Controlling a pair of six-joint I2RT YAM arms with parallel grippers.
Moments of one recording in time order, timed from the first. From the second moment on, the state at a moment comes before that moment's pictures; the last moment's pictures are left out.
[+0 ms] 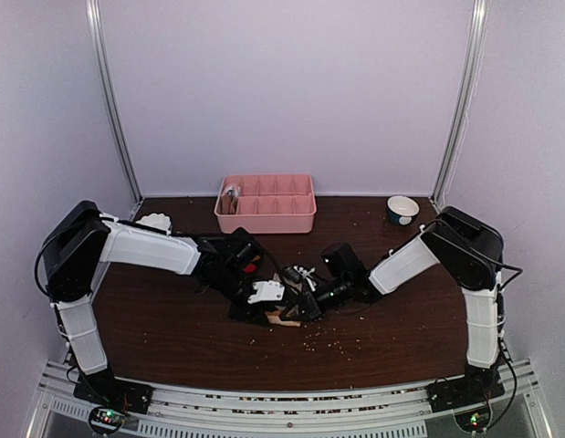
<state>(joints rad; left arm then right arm) -0.86 1.87 1.14 -0.40 0.41 0.85 0.77 2.09 0.98 0.37 -0.85 0.38</state>
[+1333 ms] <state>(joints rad) -0.77 2.21 1.47 -0.82 0.86 0.74 0.81 1.58 0.42 0.52 -0.30 0.23</state>
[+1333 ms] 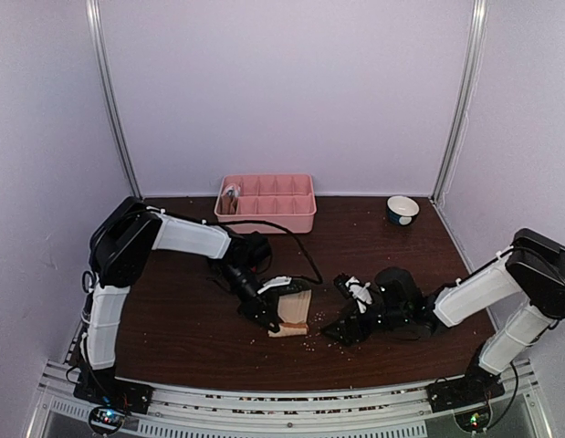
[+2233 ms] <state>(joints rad) -0.74 2.45 1.83 -1.26 0.90 0.66 1.11 1.63 0.42 0.69 0.01 -0.33</state>
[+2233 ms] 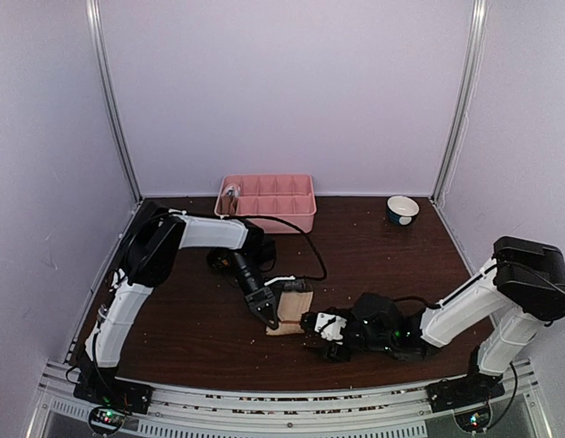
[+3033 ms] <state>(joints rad) -0.74 2.48 1.90 -1.33 0.83 0.64 1.12 1.88 0.76 0.49 0.01 -0.54</state>
